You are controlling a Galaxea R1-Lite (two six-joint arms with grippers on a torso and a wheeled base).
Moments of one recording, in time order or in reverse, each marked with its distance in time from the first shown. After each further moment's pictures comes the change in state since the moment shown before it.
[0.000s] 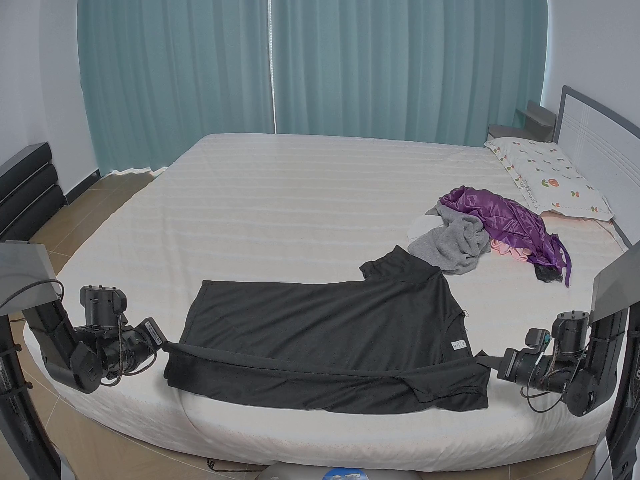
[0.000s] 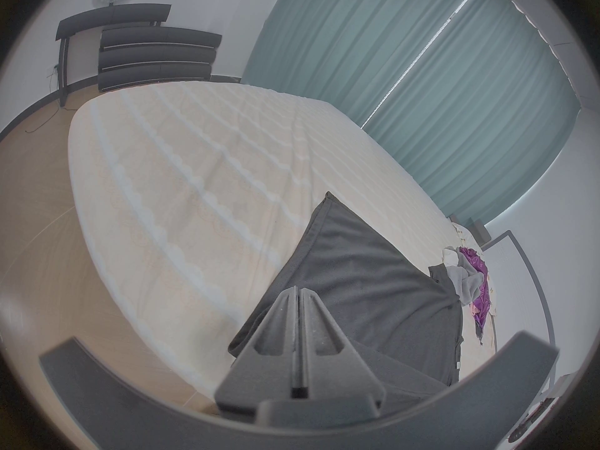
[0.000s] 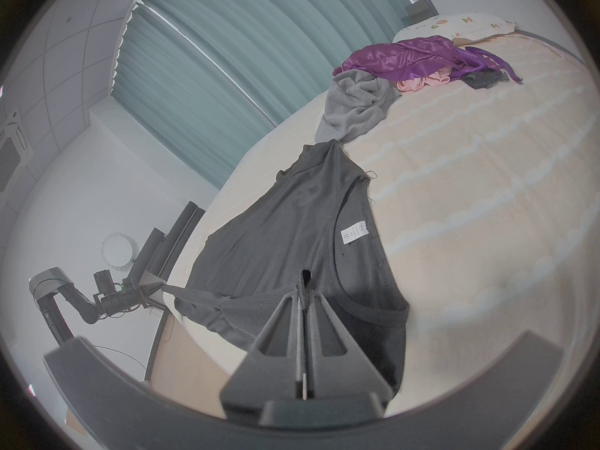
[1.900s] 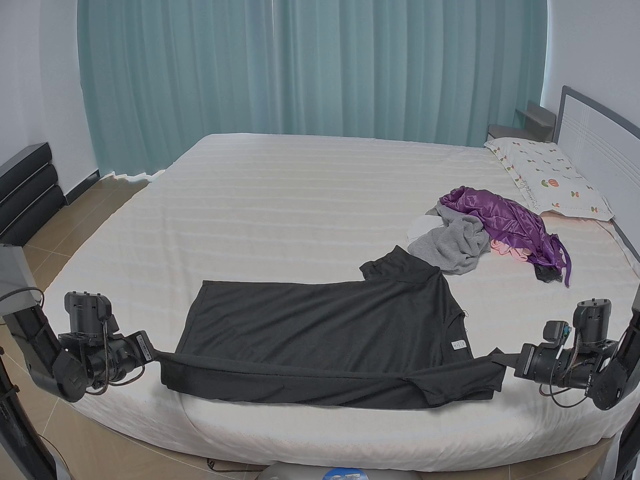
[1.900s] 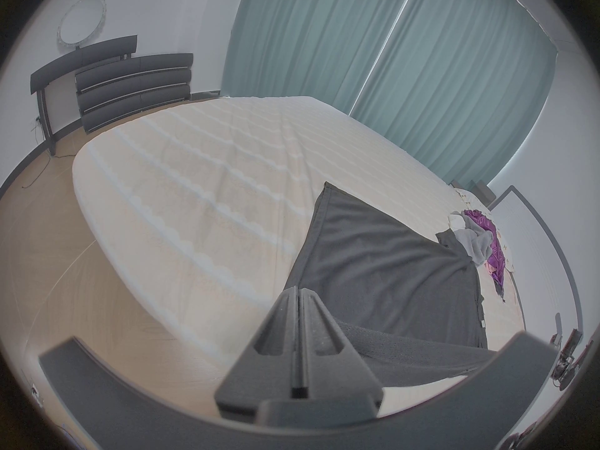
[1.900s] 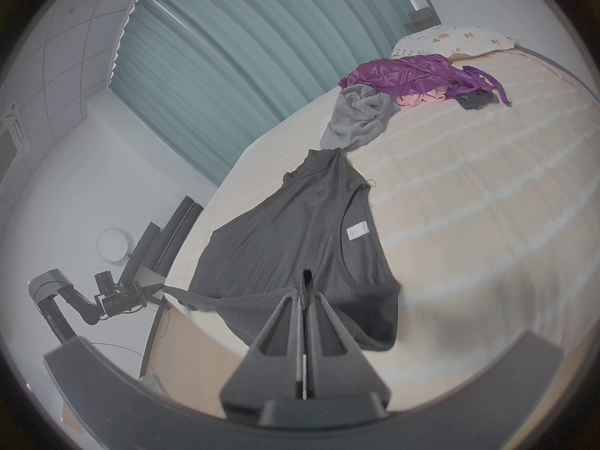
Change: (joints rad) left arm 0.026 -0.116 0.113 0.033 -0.001 0.220; right arm 0.009 -0.348 0.039 0.348 -0.030 -0.038
